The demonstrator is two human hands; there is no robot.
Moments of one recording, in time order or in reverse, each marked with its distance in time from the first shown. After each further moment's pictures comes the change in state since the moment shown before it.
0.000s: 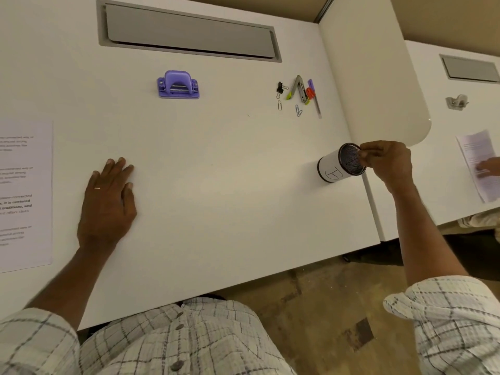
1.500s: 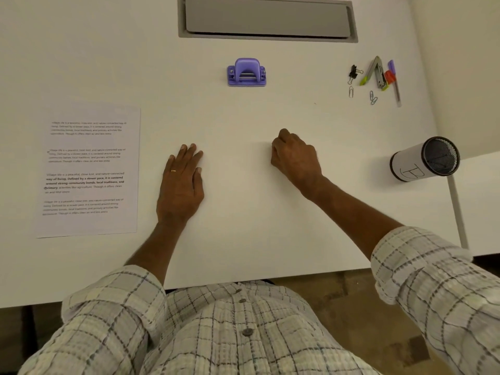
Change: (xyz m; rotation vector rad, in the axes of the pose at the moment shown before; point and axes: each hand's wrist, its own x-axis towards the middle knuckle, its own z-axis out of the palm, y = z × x) left_hand 0.001 -0.001 0.001 0.024 0.026 -0.019; right_hand -0.109 -0.141 0.260 -0.556 -0.107 -0.895
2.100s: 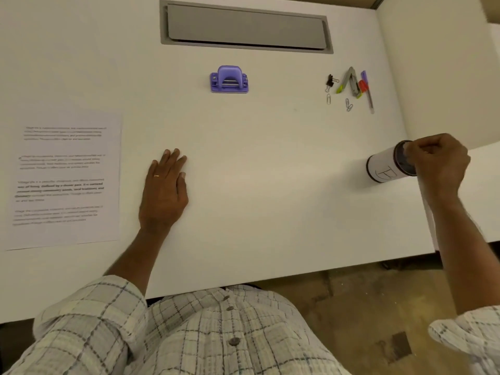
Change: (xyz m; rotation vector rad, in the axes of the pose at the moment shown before) left_hand -0.001 0.003 -0.004 0.007 -0.006 0.010; right_hand -0.104 0.206 -0.125 0.531 0.396 0.942
